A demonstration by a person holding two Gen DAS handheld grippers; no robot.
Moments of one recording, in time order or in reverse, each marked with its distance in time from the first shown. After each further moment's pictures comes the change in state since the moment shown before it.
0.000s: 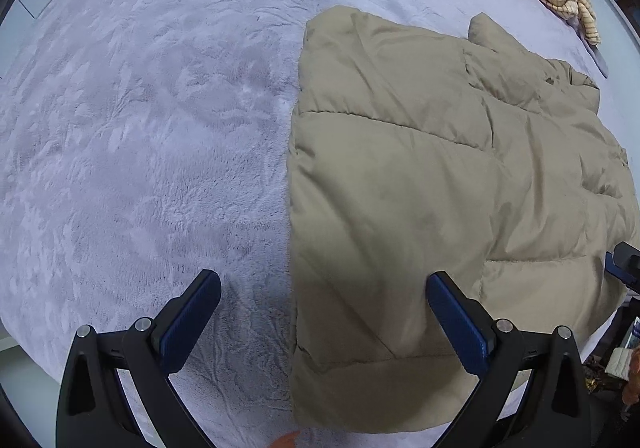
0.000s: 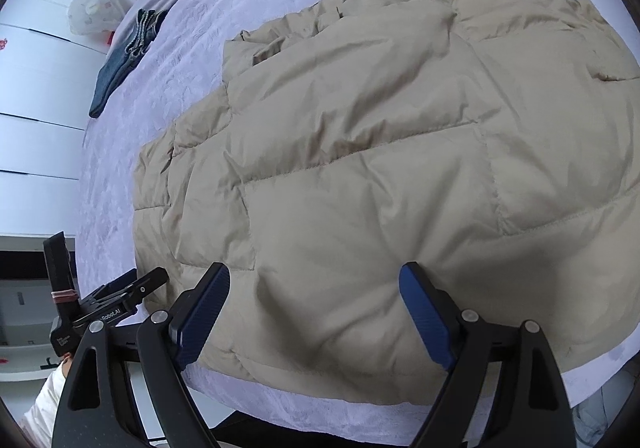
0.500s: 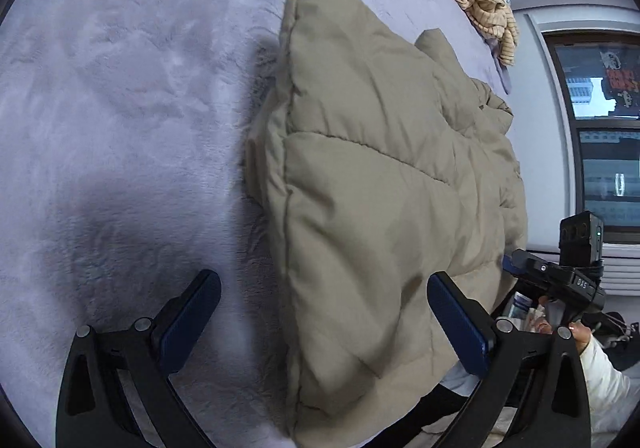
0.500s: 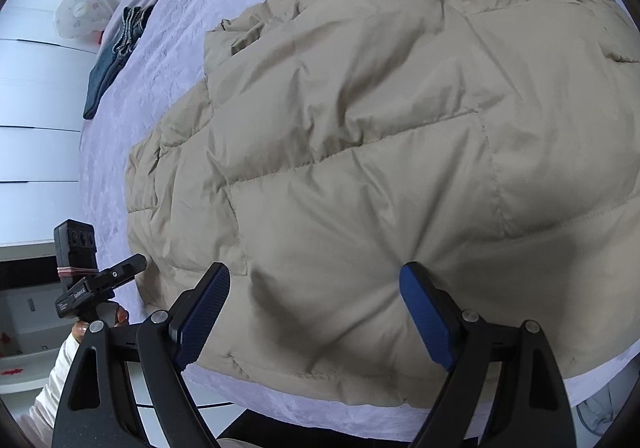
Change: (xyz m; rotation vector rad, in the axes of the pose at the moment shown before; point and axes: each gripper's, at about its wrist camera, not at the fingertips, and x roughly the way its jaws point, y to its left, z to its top) left arm 0.049 0.047 0.038 -0.030 0.149 -0.601; right arm 0.013 -0.011 0.010 0.043 0.071 0.016
